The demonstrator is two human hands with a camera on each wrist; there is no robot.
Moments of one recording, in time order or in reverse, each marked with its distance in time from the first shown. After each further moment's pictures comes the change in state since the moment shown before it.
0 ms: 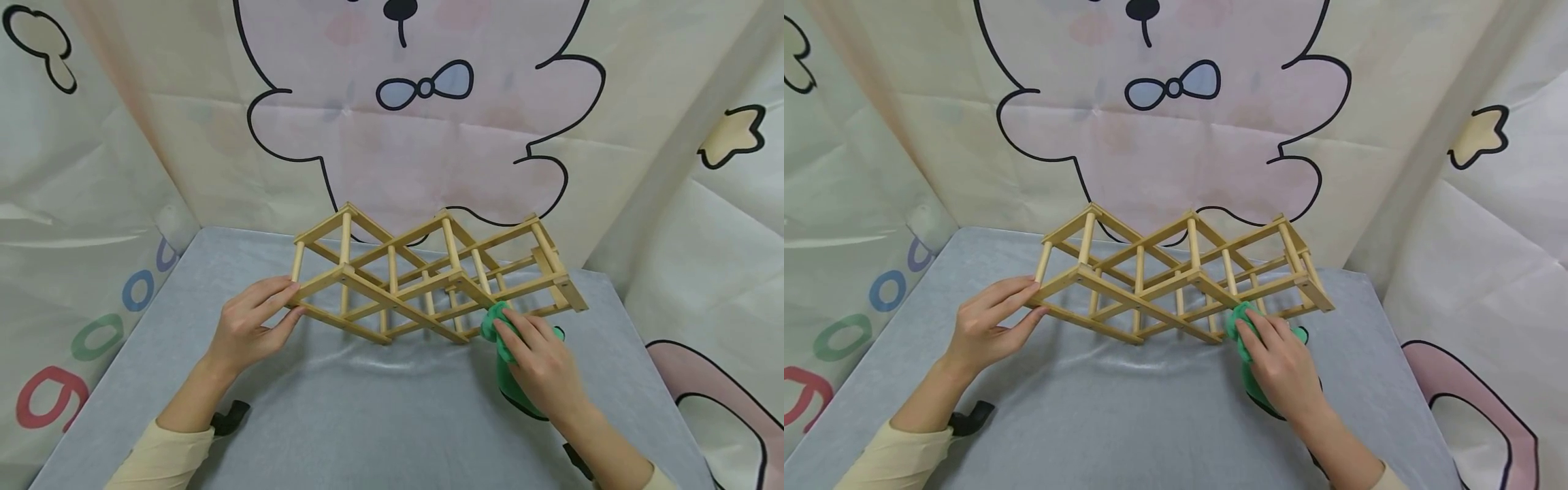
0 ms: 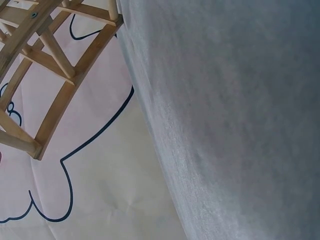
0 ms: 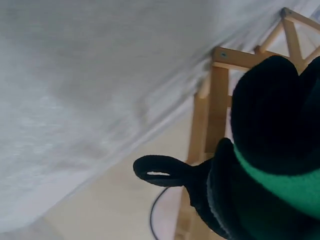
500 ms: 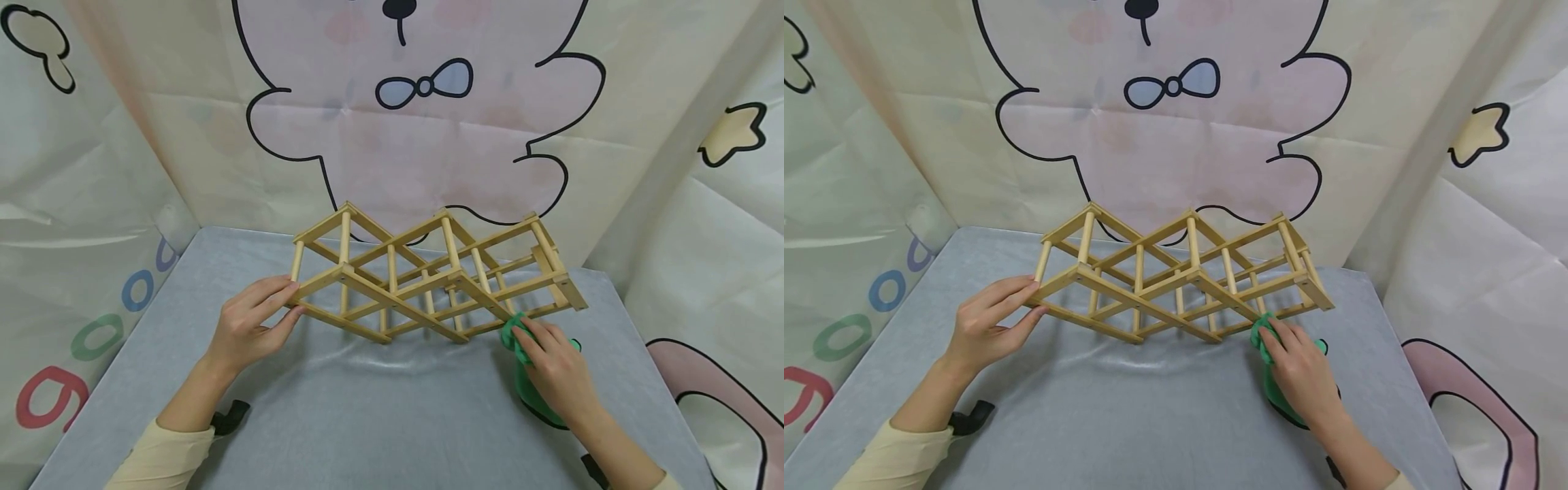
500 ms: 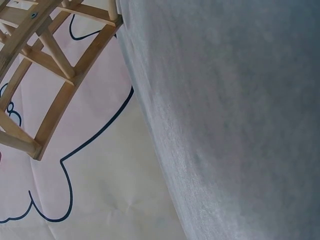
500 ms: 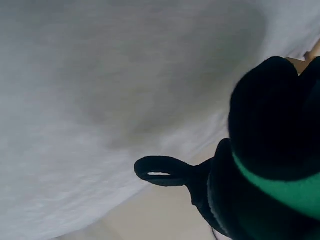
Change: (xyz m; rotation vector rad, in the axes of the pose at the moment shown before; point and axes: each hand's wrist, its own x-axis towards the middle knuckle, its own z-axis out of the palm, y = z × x) left_hand 0.000 0.000 0.001 -0.003 0.003 -0.007; right_hand -0.046 0.027 0.005 -0.041 -0.128 0.114
